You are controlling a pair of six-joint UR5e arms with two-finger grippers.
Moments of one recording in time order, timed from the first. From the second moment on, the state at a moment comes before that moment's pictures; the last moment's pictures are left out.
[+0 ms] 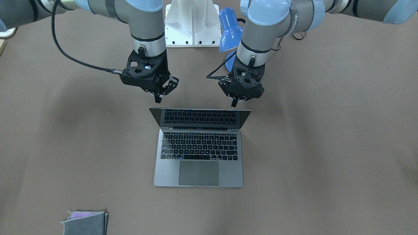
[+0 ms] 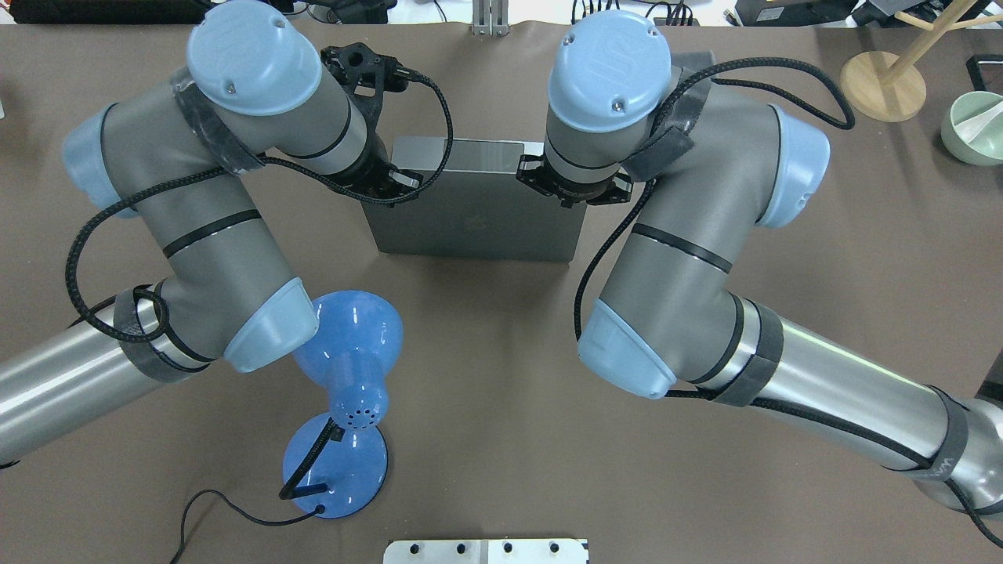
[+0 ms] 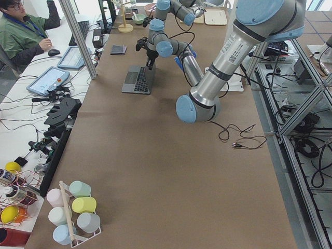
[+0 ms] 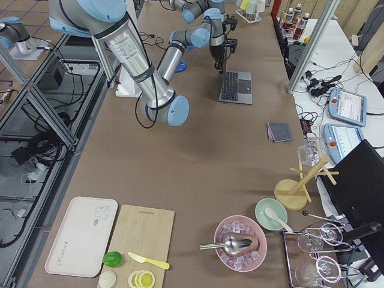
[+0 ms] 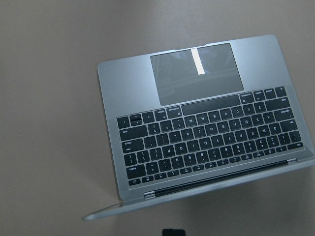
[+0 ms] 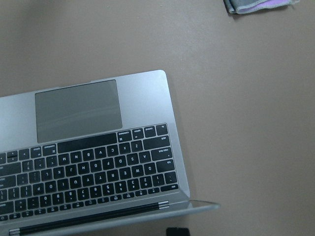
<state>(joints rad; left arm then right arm) -0.72 -2.29 -1.75 -1.55 -1.93 -0.86 0.65 -0.76 1.76 -1.84 1.77 1.34</state>
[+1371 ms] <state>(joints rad) -0.80 -2.43 -1.43 -1.71 -1.93 -0.84 0.72 -0.68 1.52 -1.68 1.77 1.34</state>
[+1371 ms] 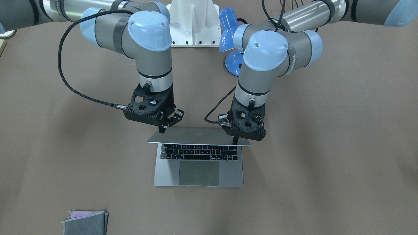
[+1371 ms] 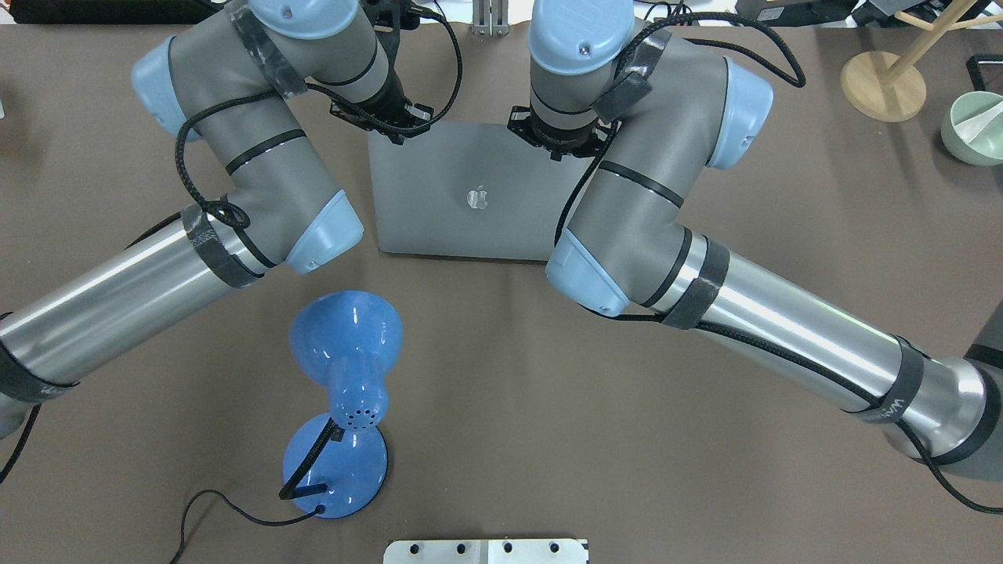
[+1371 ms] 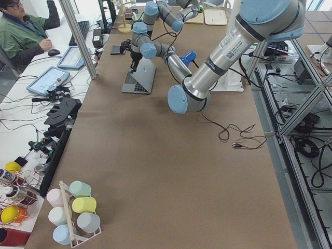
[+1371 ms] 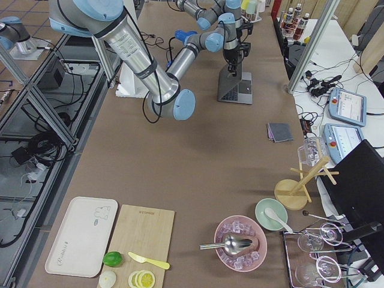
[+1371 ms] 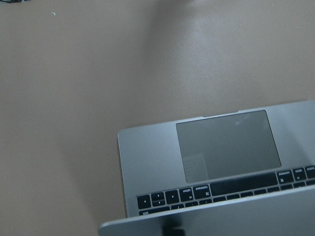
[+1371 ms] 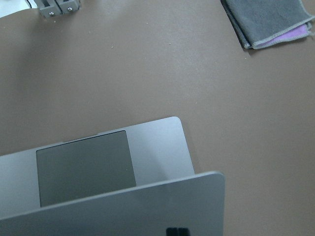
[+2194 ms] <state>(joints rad) -0.82 -2.47 -1.24 -1.83 -1.89 -0.79 0.74 -0.55 1.17 -1.46 1.77 1.35</state>
